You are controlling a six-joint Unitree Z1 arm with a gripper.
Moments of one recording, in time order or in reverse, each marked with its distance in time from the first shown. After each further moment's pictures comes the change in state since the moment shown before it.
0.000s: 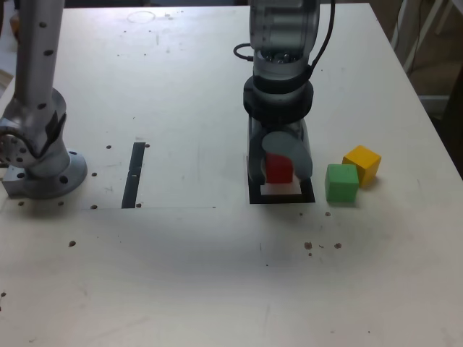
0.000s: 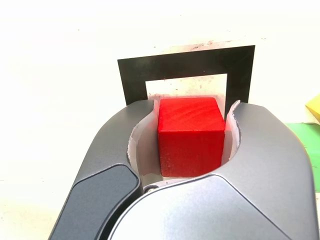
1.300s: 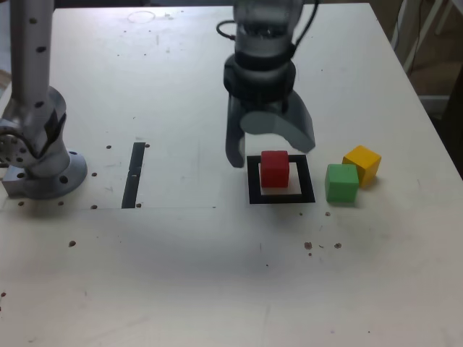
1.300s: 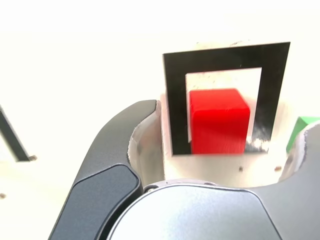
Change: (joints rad) arm 0.000 -0.085 -0.031 0.164 -0.005 0.001
